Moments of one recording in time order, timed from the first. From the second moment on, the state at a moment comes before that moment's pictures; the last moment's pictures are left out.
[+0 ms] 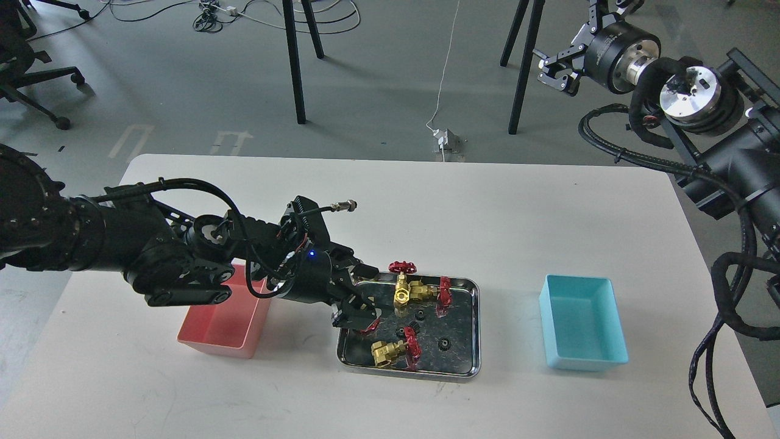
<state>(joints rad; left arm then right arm) -1.37 0.21 0.87 -1.11 1.23 0.30 -0.49 1.11 -0.27 0.85 0.54 0.01 0.15 -0.25</state>
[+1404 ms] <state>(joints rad) -1.23 0.21 0.87 -0.95 1.35 0.45 -0.49 1.08 -0.28 0.86 0.55 0.01 0.15 -0.25</state>
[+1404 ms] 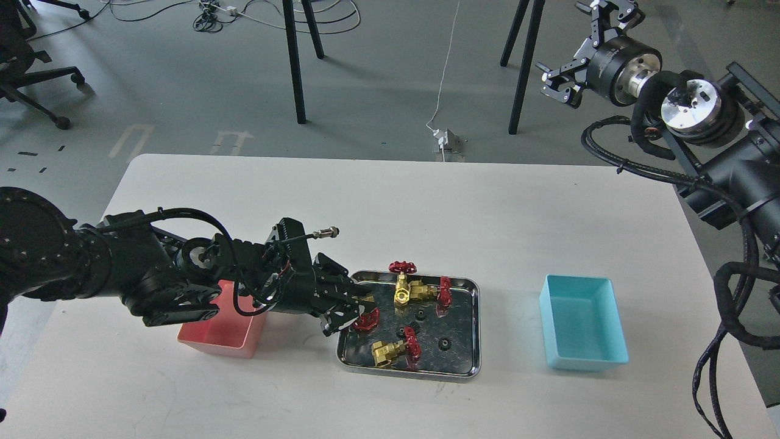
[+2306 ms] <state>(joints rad) -1.47 0.59 0.80 -1.25 1.36 0.45 -0.49 1.24 -0.27 0.86 0.54 0.00 0.04 -0.24</state>
